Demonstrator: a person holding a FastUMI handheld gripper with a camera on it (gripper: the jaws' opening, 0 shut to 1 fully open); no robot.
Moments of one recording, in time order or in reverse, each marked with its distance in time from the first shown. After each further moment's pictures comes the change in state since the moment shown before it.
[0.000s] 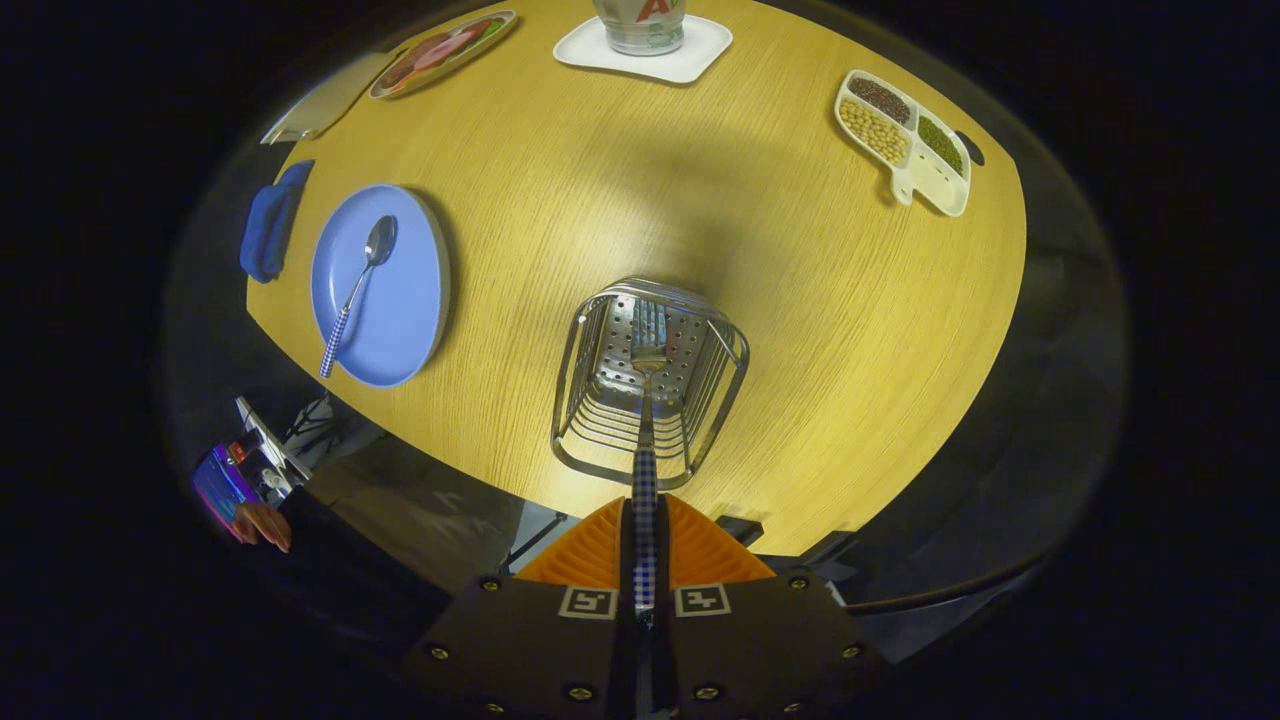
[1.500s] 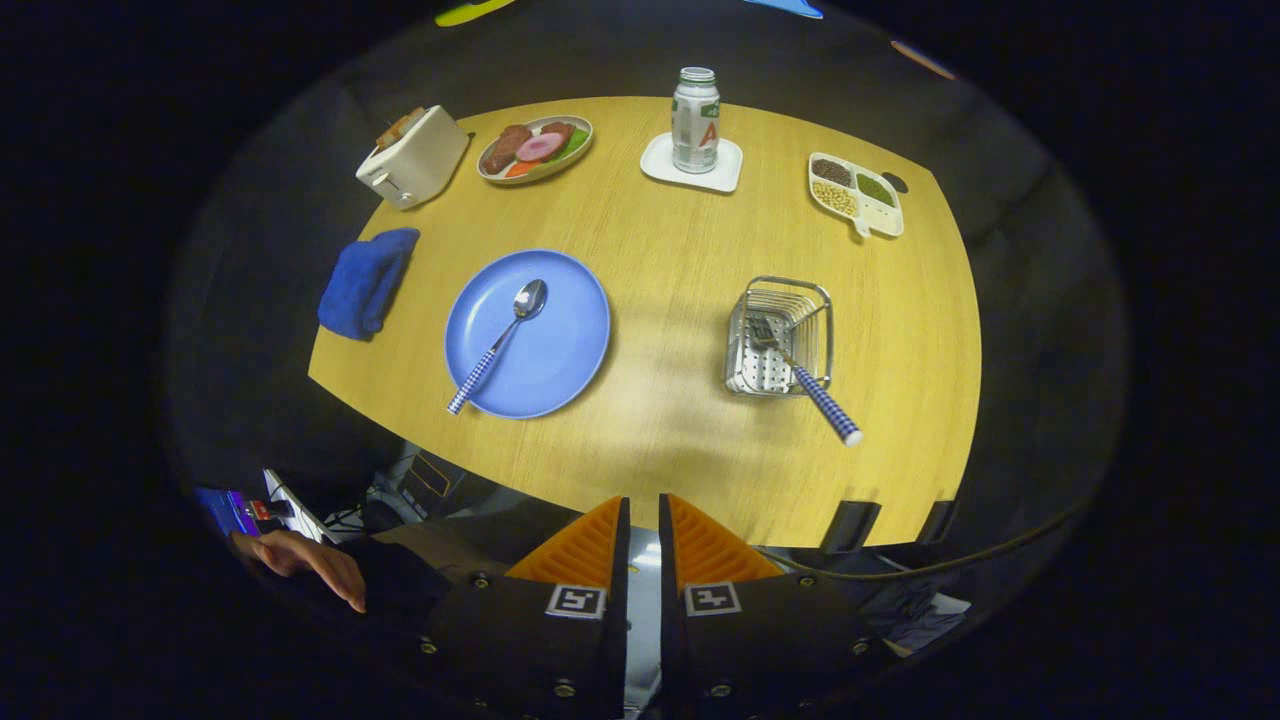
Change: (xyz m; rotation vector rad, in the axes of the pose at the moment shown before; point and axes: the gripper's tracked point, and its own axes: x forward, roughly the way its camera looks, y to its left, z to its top) arm -0.026 0.154 -0.058 0.137 -0.540 0.076
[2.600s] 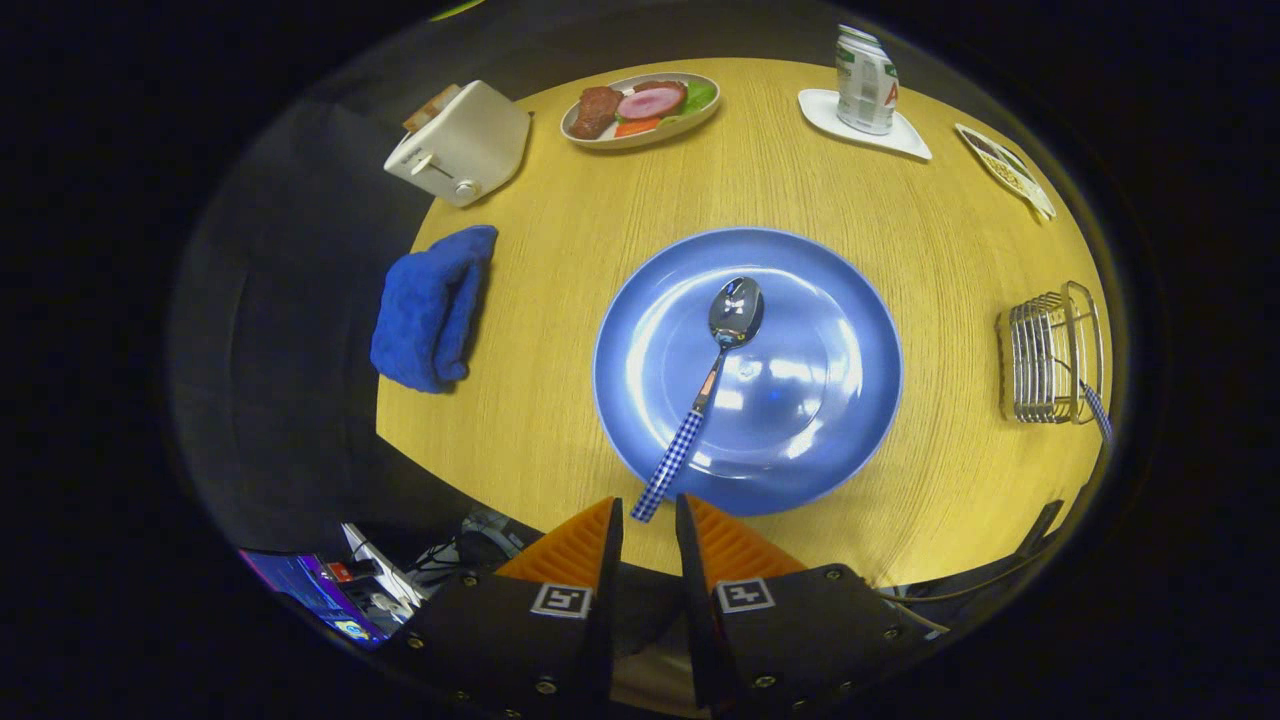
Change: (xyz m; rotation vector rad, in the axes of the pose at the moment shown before) arm 0.130 0.168 0.056 0.128 0.037 0.236
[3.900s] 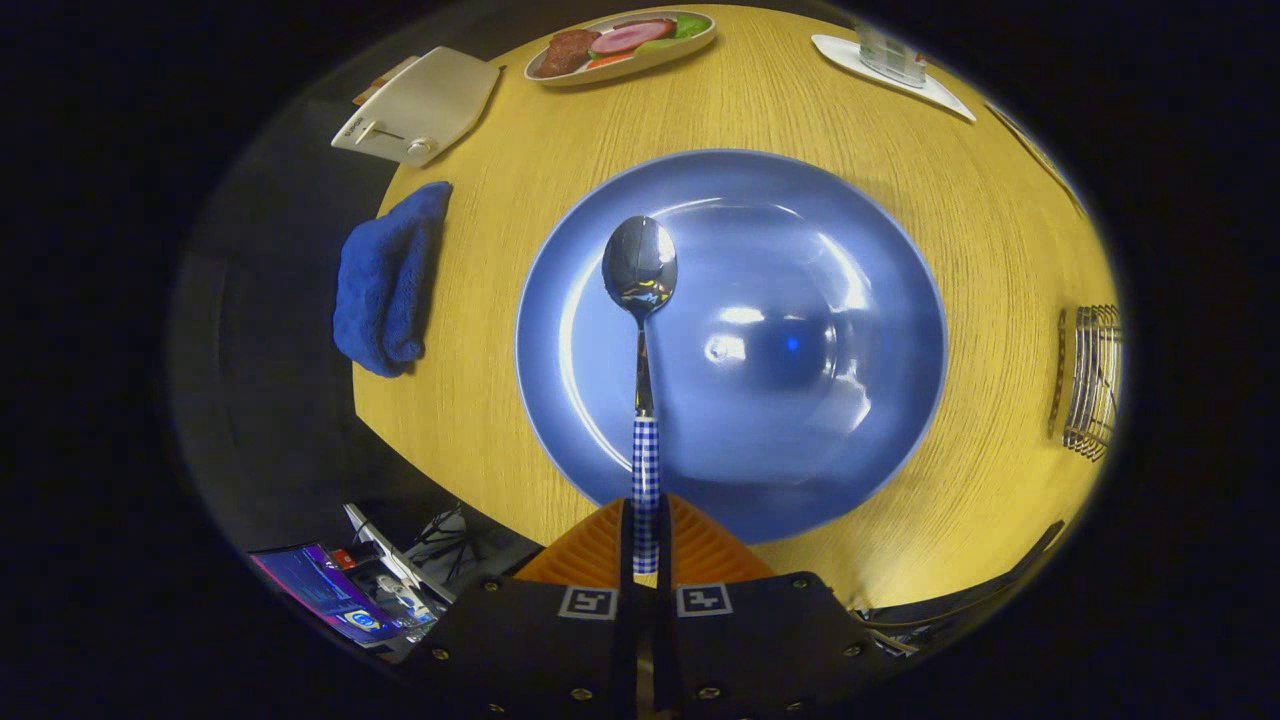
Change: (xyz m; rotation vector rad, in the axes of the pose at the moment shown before) arm 0.037 -0.022 -0.003 -0.008 0.183 0.038
